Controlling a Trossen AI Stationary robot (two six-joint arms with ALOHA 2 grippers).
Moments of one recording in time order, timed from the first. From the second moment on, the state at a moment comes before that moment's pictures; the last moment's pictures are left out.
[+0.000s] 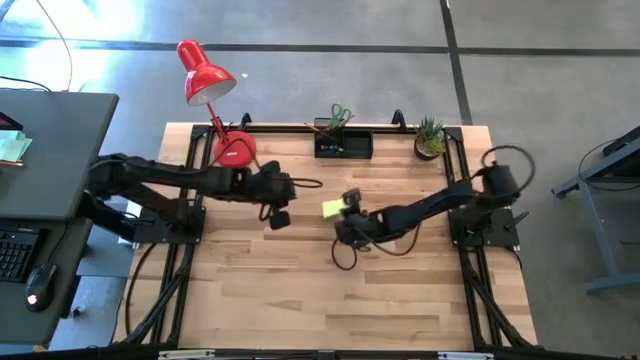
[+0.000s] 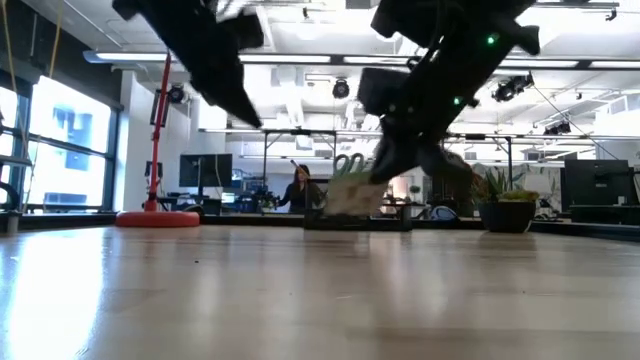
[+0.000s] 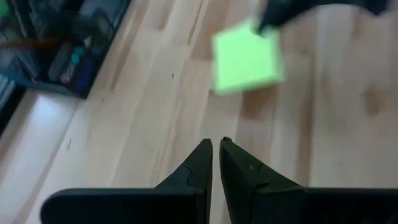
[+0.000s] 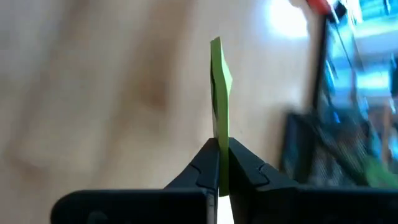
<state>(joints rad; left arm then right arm) 0.16 1.35 0.88 -0.40 -0.21 -0.05 0.19 1.79 1.01 -0.23 0.66 -0.46</state>
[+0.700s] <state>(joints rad) -0.06 1.31 0.88 -0.23 -0.15 0.00 -0.34 1.60 1.01 -0.27 0.54 -0.77</state>
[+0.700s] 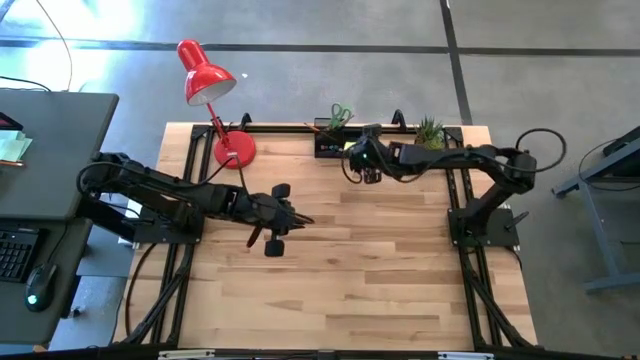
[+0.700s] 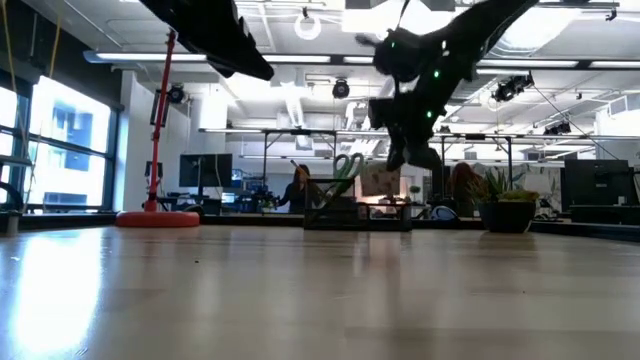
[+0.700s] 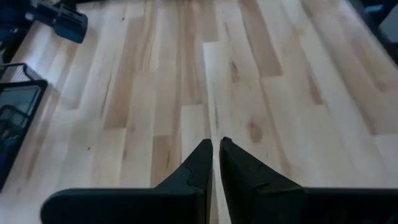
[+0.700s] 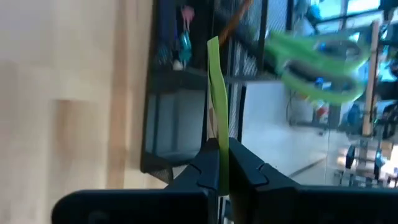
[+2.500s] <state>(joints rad) -0.06 1.31 0.88 -0.23 -0.14 -0.02 -0.46 1.77 1.01 -0.17 0.38 -0.70</state>
